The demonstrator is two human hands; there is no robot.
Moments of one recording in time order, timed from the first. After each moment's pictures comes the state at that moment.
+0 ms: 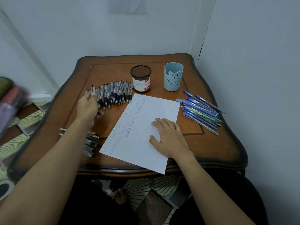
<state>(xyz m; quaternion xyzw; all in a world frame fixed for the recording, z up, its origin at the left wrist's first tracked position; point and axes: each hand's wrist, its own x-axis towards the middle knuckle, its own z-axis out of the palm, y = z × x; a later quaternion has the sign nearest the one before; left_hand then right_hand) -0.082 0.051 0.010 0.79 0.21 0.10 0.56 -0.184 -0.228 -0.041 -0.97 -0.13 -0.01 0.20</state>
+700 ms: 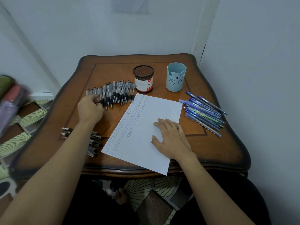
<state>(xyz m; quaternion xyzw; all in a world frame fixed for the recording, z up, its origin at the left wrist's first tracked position) -0.087 0.056 0.006 0.92 0.14 0.16 0.32 -0.185 -0.227 -0.041 -0.97 -0.13 -0.01 0.20</state>
